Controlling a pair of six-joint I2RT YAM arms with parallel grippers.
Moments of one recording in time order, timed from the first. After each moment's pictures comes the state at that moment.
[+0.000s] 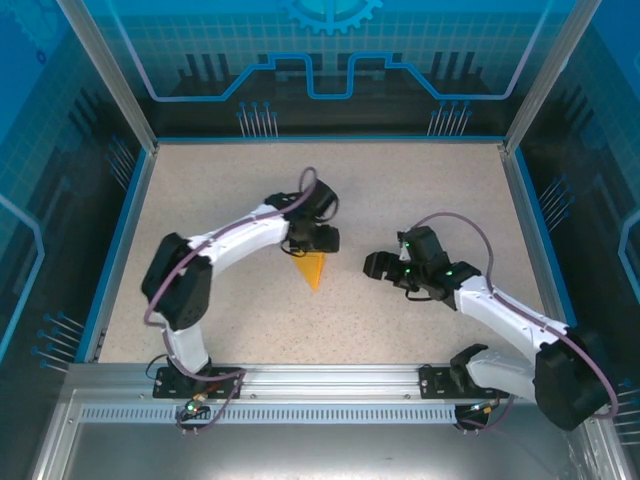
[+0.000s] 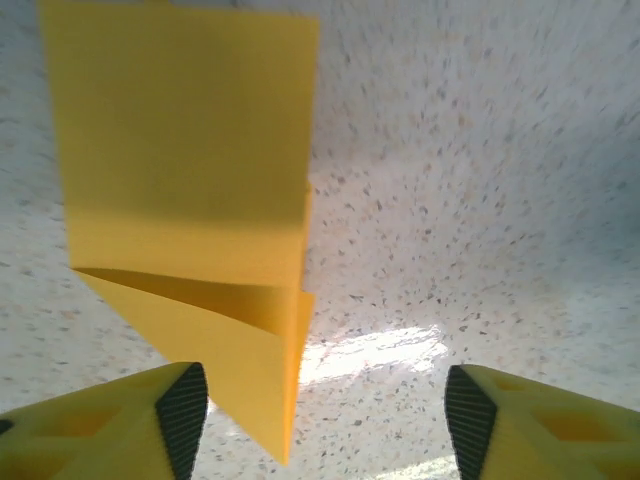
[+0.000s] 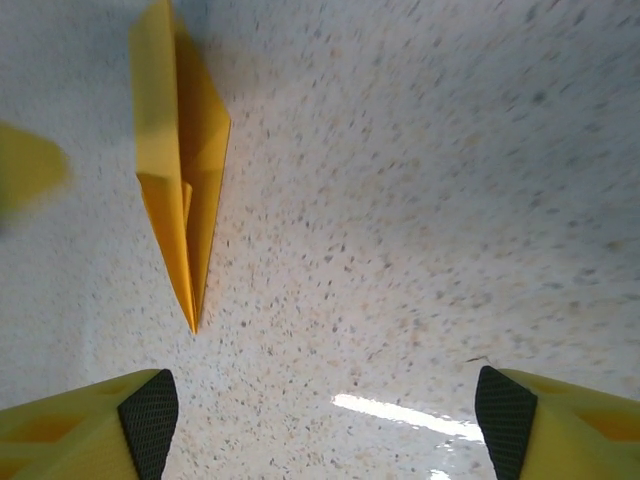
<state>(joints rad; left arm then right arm) -0.60 1.77 1.38 -0.78 0.05 -0.64 0.53 1.15 0.60 -0.32 -0.19 0.77</state>
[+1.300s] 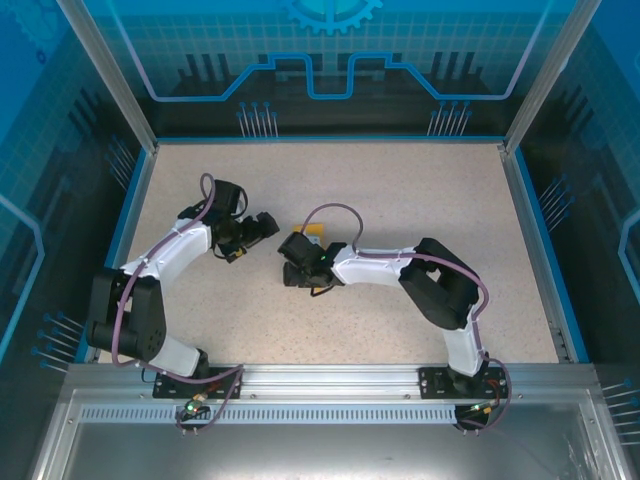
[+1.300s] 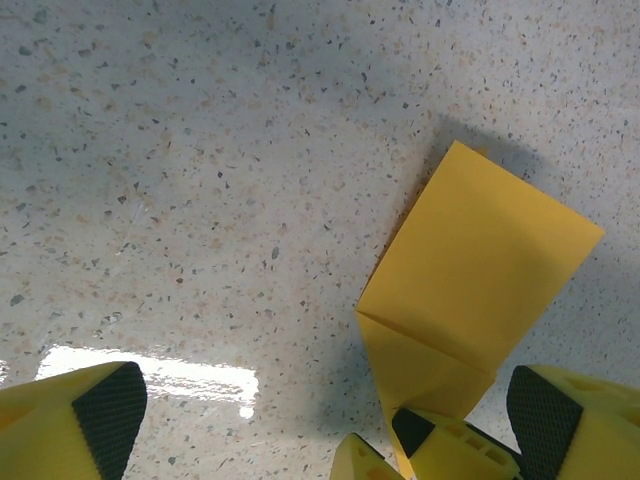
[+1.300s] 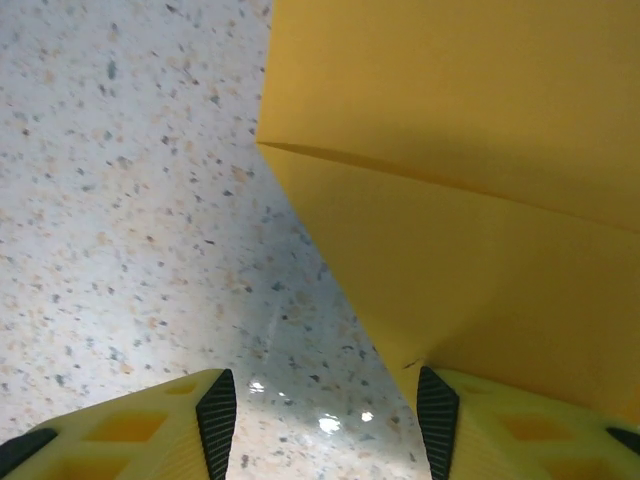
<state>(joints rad) -0.17 1.50 1.00 -0.62 0.25 -0.75 0.97 1.99 1.28 -0.38 0.13 0.89</state>
